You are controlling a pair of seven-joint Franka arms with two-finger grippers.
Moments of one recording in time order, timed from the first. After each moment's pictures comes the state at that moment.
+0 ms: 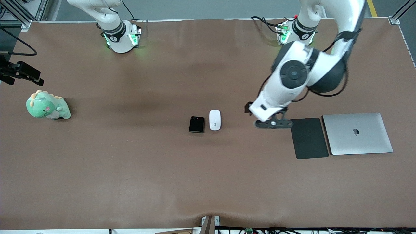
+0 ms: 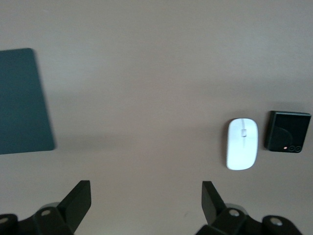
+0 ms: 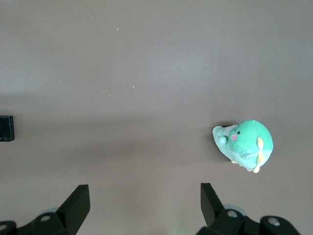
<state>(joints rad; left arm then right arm) -0.39 0.38 -0.18 -1.63 0.02 1.95 -0.53 -0.03 -0.03 -0.03 -1.56 -0.01 1.51 -0.01</state>
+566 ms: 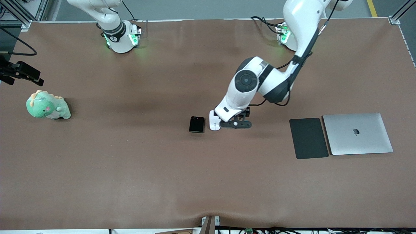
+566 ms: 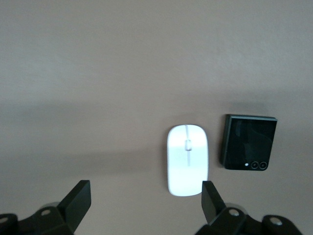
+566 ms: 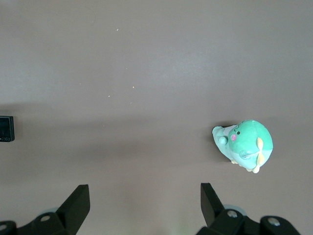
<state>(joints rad) -0.55 0.57 -0.18 -1.64 0.02 2.24 -0.68 -0.03 -0.03 -0.03 -1.56 -0.01 1.51 -0.01</state>
